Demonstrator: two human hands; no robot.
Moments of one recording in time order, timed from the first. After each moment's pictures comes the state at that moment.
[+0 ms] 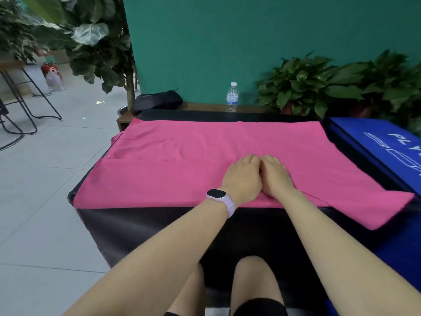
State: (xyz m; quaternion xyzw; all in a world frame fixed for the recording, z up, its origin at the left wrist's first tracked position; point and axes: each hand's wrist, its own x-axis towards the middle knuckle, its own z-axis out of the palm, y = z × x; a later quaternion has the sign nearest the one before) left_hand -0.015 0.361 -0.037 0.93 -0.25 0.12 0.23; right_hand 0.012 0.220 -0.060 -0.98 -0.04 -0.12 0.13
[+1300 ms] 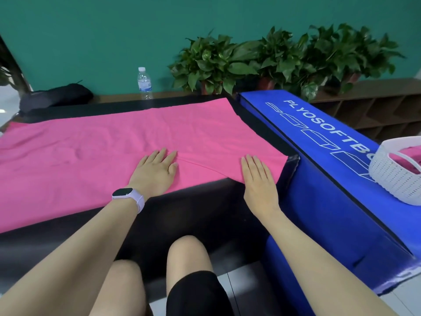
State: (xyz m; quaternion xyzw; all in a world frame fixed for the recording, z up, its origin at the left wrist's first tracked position) left_hand -0.011 0.331 -0.068 0.97 -0.23 0.01 0.05; right_hand -0.132 0.054 -0.130 -0.97 0.08 -0.21 -0.06
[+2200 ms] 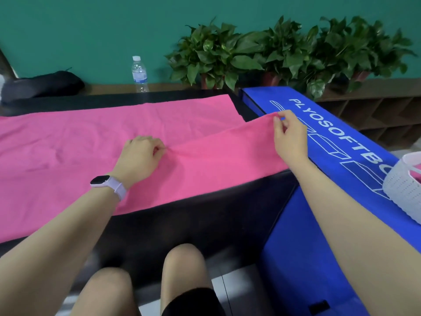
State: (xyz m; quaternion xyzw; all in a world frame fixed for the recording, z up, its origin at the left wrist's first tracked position) left_hand 0.049 0.332 -0.045 0.93 -0.26 0.13 0.20; right_hand -0.044 -0.038 -0.024 -0.87 0.14 -0.38 0.29
